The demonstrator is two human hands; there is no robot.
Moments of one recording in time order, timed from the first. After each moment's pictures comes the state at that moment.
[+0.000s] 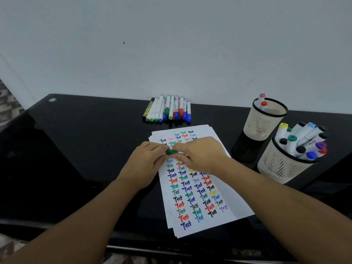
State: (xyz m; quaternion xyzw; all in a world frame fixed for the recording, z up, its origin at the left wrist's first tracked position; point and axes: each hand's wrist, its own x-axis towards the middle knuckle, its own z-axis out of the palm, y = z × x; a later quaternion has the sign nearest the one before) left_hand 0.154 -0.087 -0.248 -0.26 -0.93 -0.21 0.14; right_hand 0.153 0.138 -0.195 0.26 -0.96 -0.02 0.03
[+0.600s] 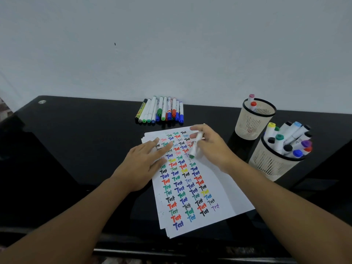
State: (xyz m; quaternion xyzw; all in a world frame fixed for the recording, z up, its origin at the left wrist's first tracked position) left_hand 0.156 -0.083 -0.239 -0.28 -0.95 -0.15 0.02; right_hand 0.161 0.182 -0.200 0.00 -0.85 0.53 -0.02
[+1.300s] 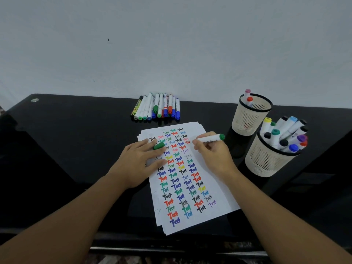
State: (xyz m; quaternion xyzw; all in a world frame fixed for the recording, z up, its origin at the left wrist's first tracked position) left_hand 0.152 -0.082 -0.239 -0.26 -0.96 -0.13 -0.02; right_hand 0.182 0.184 -0.227 -0.08 -0.83 0.54 0.08
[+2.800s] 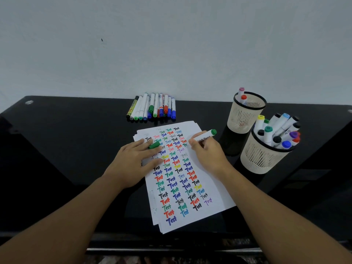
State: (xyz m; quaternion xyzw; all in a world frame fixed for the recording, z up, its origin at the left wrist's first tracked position) left_hand 0.147 -0.084 -0.247 -0.25 -0.95 -0.15 -0.01; right_hand 0.169 0.187 -0.235 -0.11 -0.88 0.45 0.03
